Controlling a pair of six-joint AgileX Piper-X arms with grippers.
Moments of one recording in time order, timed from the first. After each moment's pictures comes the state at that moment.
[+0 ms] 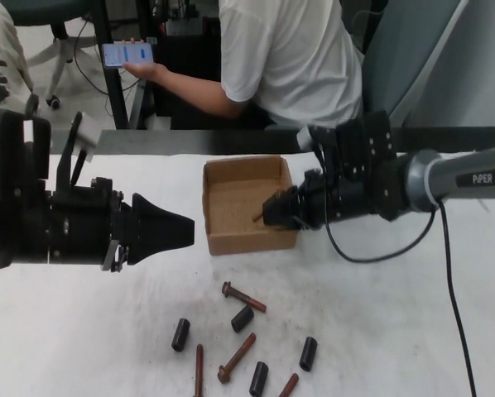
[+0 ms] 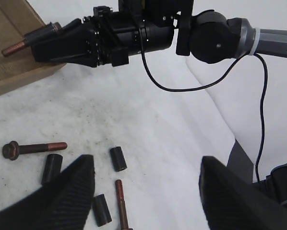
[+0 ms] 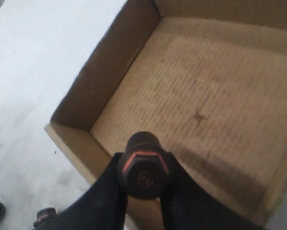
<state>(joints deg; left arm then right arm) -8.1 74.0 -38.2 11.6 60.2 -8.6 18.1 117.1 -69.3 0.4 -38.9 6.0</state>
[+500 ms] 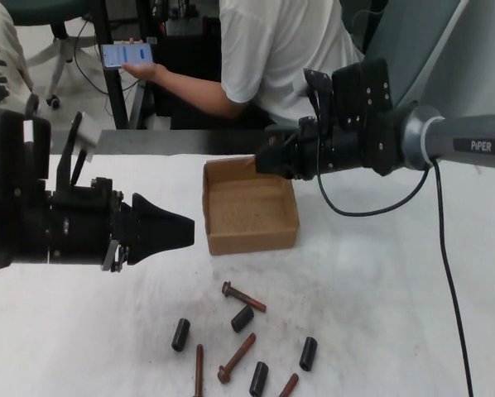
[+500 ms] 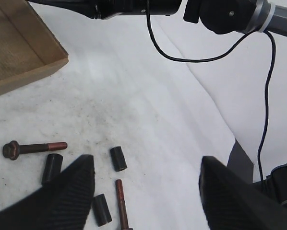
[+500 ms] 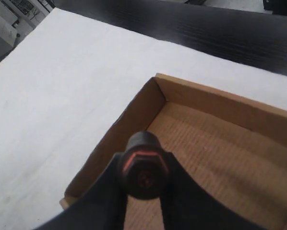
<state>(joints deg) -8.1 74.0 -38.2 11.6 60.2 -8.6 18.1 117.5 -78.4 2.9 -37.4 6.8</state>
